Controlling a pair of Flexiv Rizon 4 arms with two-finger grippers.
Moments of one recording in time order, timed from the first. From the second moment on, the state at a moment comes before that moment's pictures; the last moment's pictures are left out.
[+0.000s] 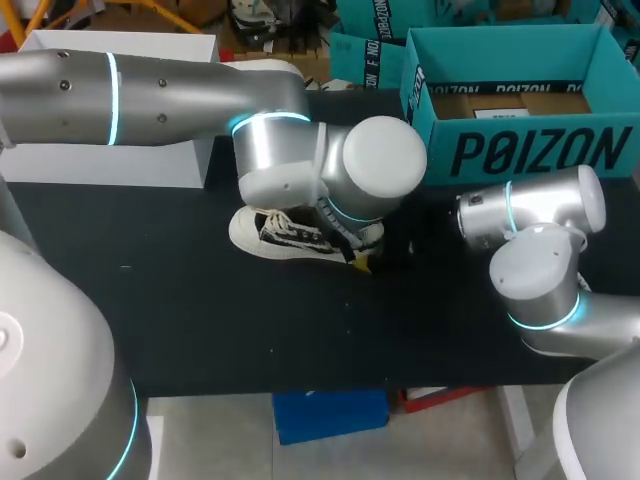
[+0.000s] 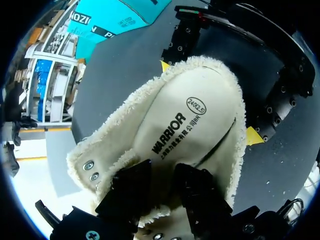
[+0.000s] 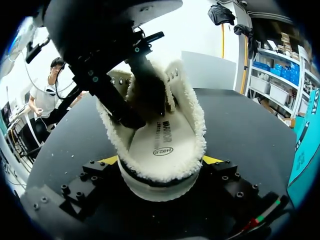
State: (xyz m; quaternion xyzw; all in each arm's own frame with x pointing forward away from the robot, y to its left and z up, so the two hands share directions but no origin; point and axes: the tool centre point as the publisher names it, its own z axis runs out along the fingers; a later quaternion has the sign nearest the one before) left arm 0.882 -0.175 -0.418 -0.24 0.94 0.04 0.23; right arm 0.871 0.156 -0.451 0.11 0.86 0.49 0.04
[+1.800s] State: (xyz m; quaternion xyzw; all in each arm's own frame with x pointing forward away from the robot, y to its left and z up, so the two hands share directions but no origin) left arm 0.874 -0.185 -0.421 0.19 0.97 -0.03 -0.14; right arm 0.871 0.155 -0.451 0.11 0.86 0.49 0.04
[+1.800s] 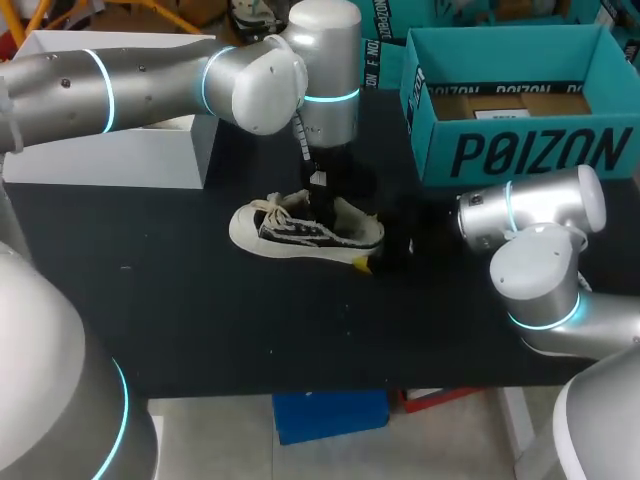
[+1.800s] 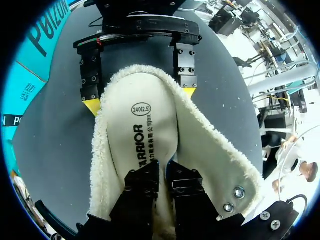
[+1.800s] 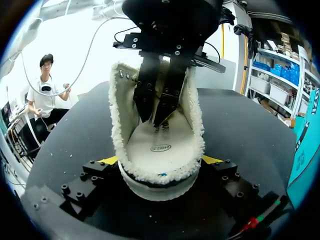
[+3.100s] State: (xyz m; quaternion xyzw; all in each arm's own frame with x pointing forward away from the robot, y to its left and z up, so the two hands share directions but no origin) left arm 0.834 -0.183 -0.343 0.12 0.98 -0.04 -0.14; right arm 0.870 0.159 -0.450 0.11 0.86 0.49 0.04
